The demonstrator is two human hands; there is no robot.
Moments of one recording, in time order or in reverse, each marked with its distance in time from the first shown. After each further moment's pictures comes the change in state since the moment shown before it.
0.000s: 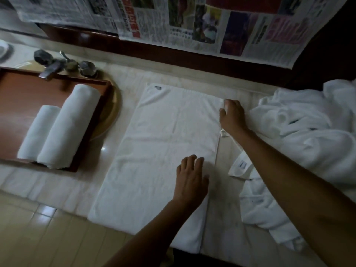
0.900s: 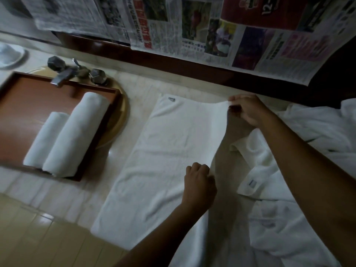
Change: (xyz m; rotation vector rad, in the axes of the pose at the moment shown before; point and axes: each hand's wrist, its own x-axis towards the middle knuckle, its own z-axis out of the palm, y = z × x) left_hand 0.032 0.027 -0.040 -0.226 -0.035 -0.161; right_hand 0.074 -0.022 -0.050 0.802 -0.323 0.282
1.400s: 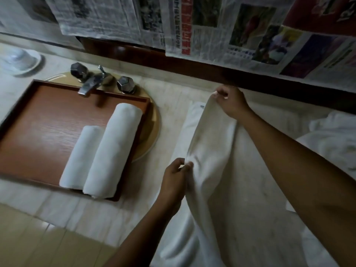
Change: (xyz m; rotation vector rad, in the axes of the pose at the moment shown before) left_hand 0.028 -0.118 -0.155 -0.890 0.005 -0.430; right_hand 0.040 -0.048 0.174 -0.541 0.117 -0.493
